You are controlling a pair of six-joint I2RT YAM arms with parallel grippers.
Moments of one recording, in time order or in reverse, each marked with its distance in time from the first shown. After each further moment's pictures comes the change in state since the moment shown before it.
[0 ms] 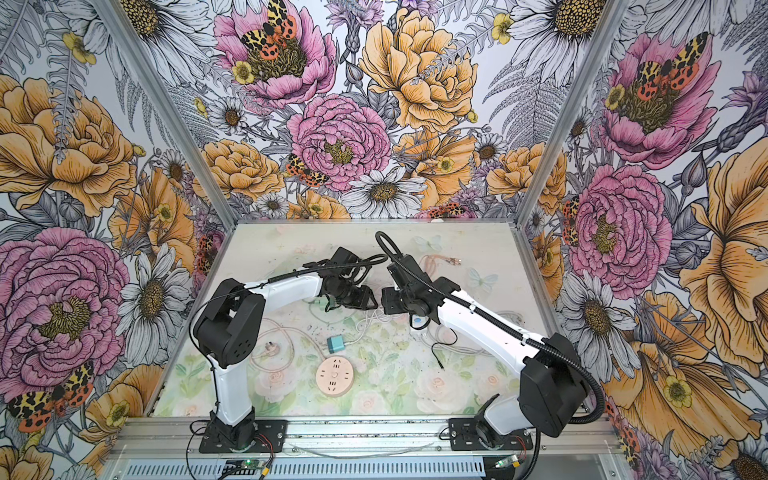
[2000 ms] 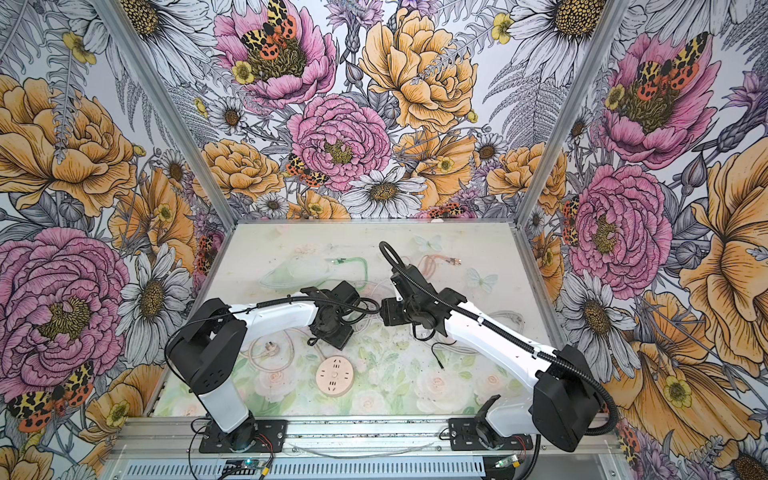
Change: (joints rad) left arm -0.161 -0.161 -0.249 -0.252 -0.487 0.077; right arm 0.037 -0.089 -0.105 0.022 -0.051 0.022
